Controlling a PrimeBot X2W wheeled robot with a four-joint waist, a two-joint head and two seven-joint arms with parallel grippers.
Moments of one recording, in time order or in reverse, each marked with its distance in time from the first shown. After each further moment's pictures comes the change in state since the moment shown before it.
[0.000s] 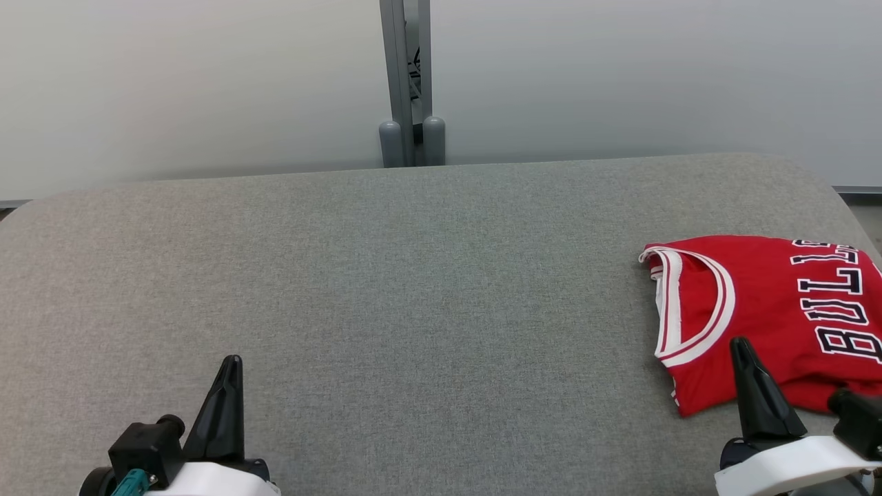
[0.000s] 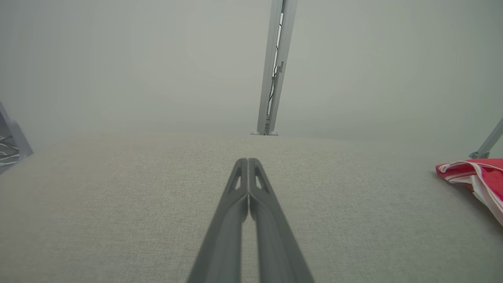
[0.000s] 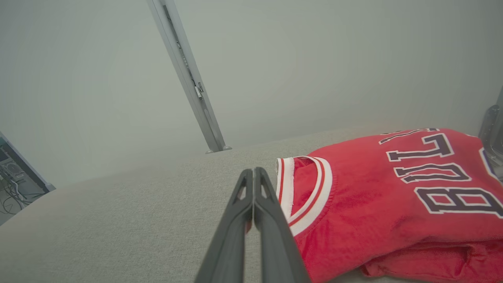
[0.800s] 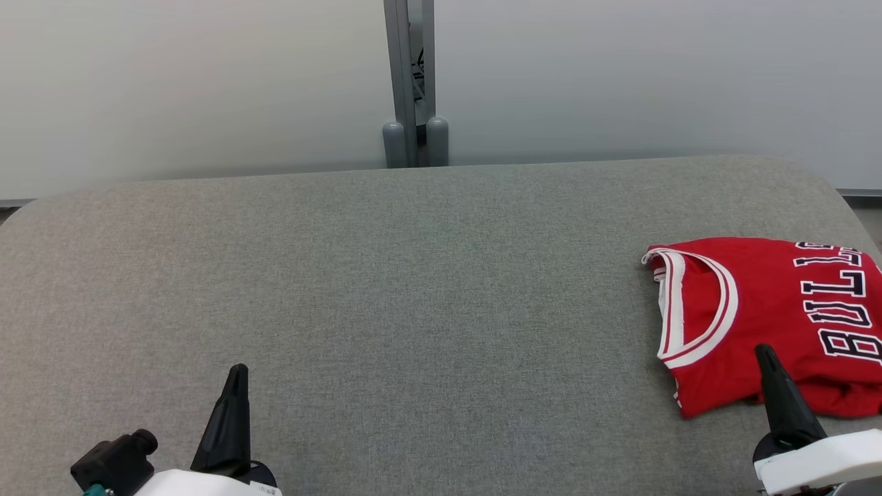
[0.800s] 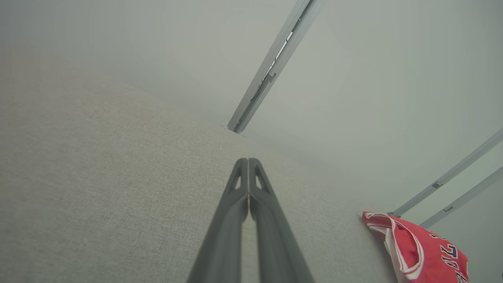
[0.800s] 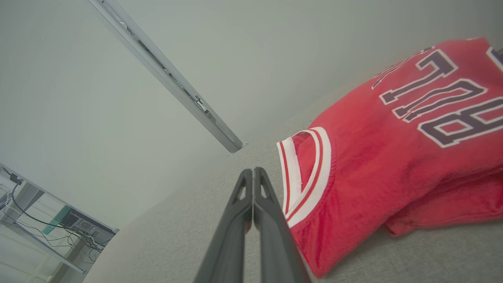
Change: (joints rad) left arm 0.041 -0.057 0.040 -0.040 -0.342 -0.095 0.000; right arm -0.001 -0.046 -0.032 0.022 0.425 0.000 0.098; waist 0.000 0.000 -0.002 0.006
